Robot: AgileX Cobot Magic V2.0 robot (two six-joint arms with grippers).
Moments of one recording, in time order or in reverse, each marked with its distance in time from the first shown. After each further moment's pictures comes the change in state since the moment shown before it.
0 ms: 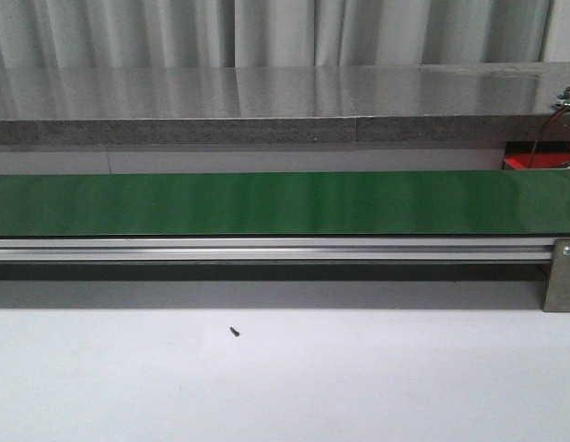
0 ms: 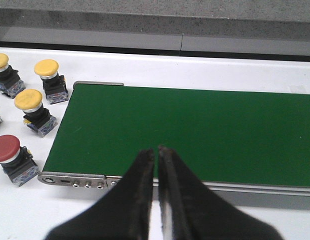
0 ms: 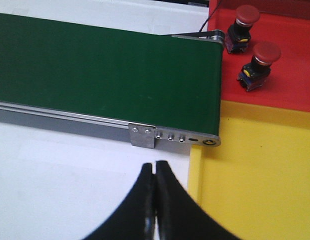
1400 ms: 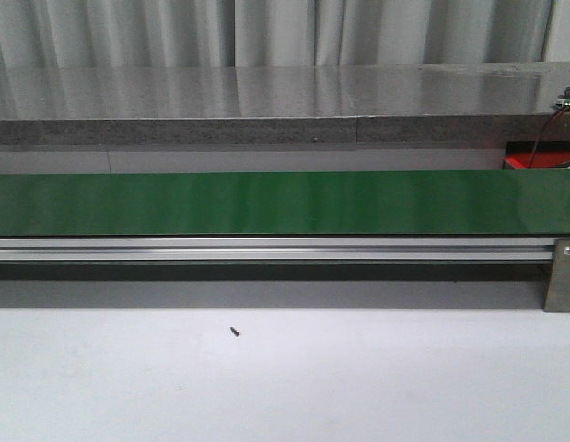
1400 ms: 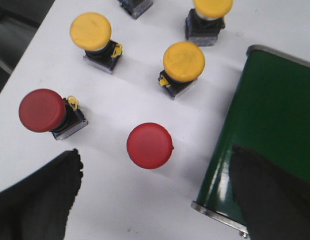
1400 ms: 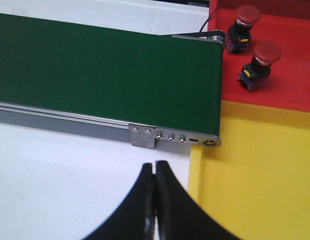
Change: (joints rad) left arm 0.410 0.846 -0.651 0.126 0.325 -0.042; right arm 0.000 0.000 0.000 0.000 0.000 0.000
